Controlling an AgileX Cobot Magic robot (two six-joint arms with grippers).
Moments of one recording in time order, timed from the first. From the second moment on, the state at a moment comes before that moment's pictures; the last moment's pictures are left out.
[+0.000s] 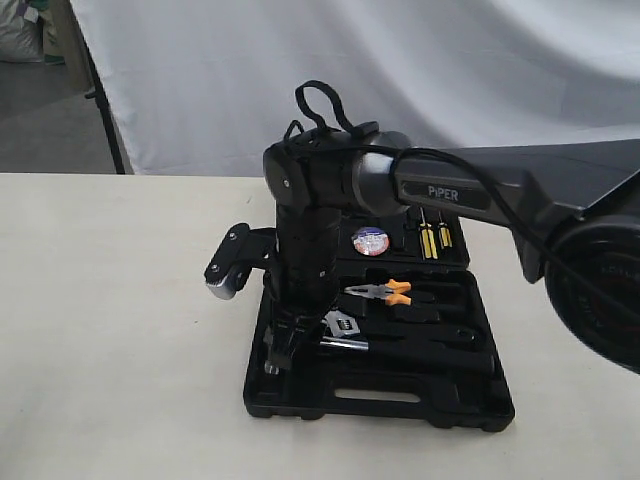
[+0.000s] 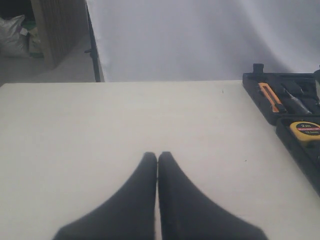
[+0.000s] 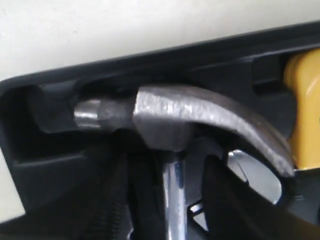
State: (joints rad) left arm 0.09 0.00 0.00 -0.03 0.27 0.01; right arm 0.84 2.26 -1.79 -0.02 1.11 -0.63
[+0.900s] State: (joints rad) left arm 0.09 0.00 0.00 -0.03 0.27 0.01; right arm 0.84 2.24 -1.79 0.05 1.17 -0.81
